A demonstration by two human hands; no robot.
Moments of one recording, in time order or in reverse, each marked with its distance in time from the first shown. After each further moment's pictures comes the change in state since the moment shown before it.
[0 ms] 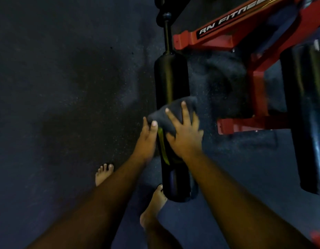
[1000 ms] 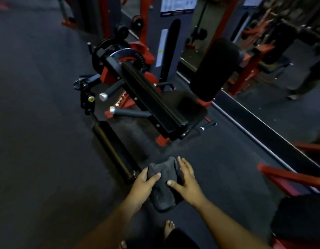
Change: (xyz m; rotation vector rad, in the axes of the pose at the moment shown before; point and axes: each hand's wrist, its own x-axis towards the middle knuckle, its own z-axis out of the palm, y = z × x) left_hand -0.485 0.136 0.117 0.393 -0.558 0.049; right_hand -0.548 0.074 -0.181 0.961 0.351 0.275
